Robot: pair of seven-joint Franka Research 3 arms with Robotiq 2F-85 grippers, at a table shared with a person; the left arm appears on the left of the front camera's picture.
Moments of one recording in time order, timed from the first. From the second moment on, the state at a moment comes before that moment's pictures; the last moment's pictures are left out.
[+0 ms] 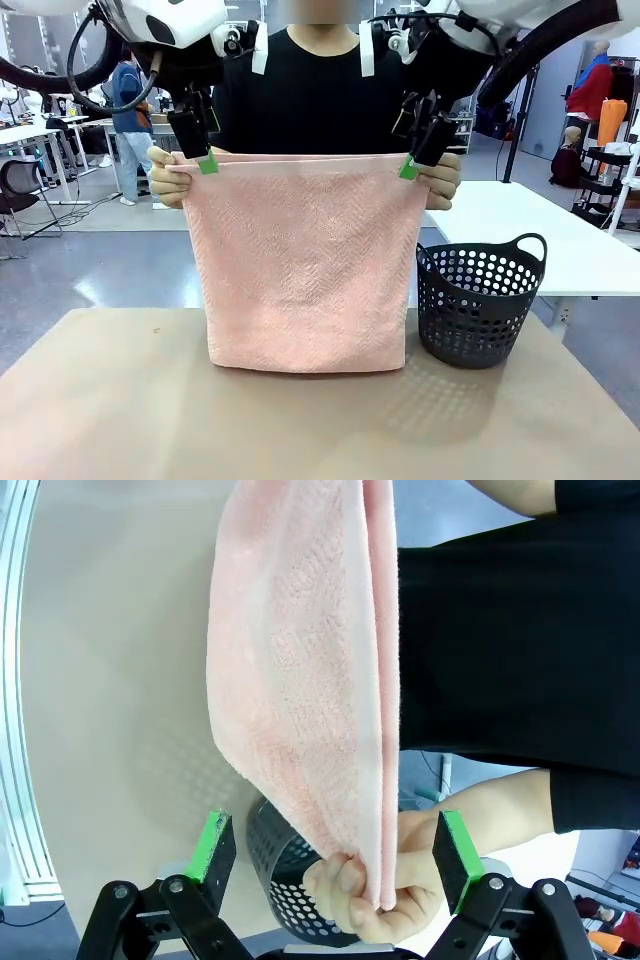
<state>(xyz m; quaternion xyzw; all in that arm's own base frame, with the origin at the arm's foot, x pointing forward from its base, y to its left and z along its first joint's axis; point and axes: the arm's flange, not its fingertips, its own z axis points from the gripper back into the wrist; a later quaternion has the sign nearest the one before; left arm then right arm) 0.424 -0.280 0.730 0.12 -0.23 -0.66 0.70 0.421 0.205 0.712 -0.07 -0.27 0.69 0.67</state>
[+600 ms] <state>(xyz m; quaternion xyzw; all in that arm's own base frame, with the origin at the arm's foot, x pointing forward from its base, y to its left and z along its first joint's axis) 0.460 -0.281 0.725 0.11 -0.20 -0.68 0.70 0.452 0.212 0.709 -0.07 -0.25 0.69 0.67</state>
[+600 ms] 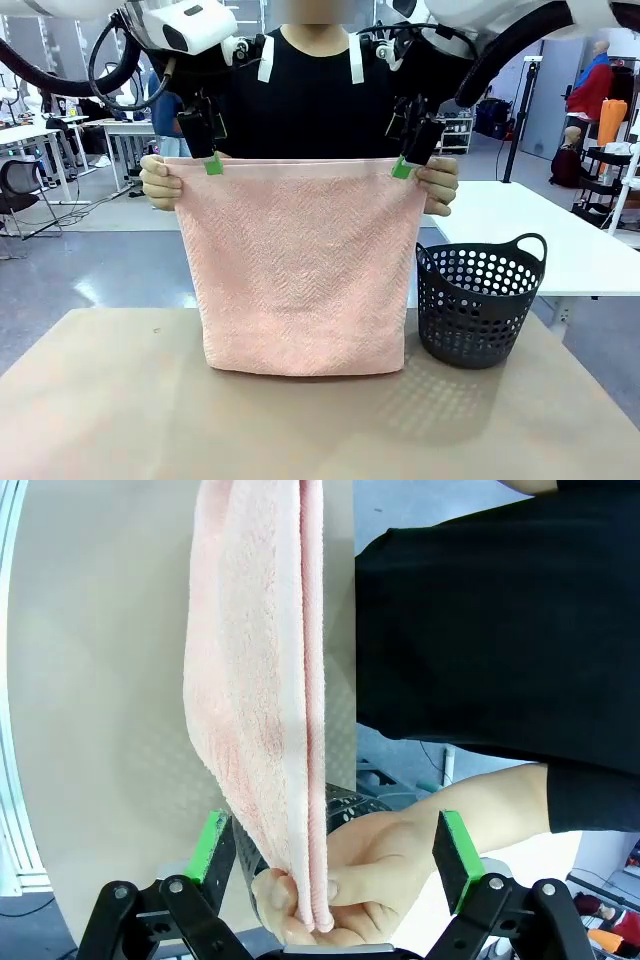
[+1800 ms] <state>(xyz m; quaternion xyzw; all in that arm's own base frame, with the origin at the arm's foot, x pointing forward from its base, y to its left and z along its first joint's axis) 0.492 -0.278 0.668 0.02 -0.11 -0.68 0.72 0.488 0.237 0.659 -0.06 -0.16 0.69 0.70</state>
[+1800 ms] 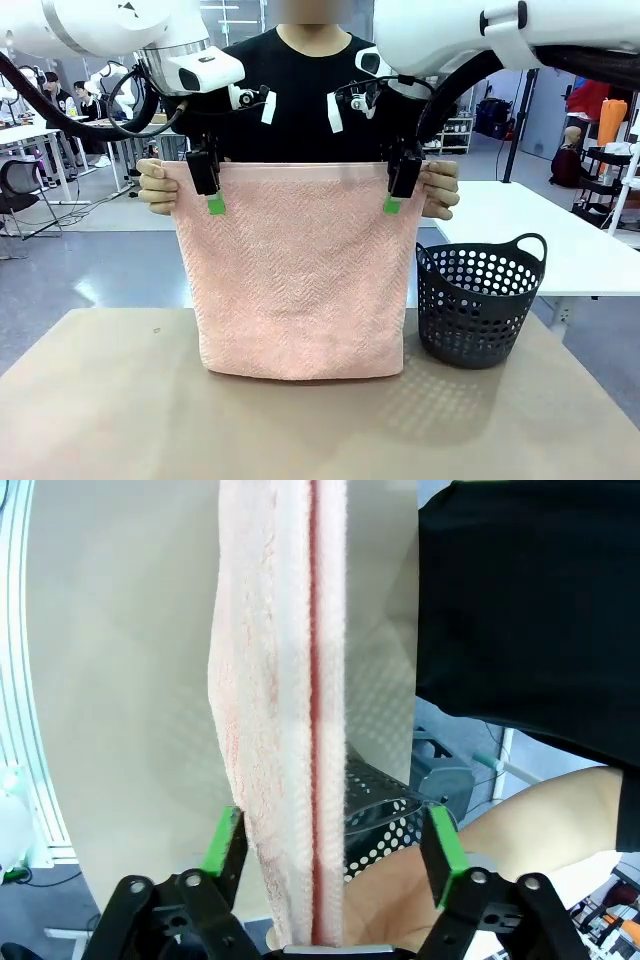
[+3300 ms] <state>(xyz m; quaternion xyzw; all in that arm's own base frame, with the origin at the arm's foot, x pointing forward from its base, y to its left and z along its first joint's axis) 0.493 -0.273 0.675 0.02 -0.11 -0.68 0.72 0.497 0.242 0.662 -0.06 -0.16 0.69 0.71</state>
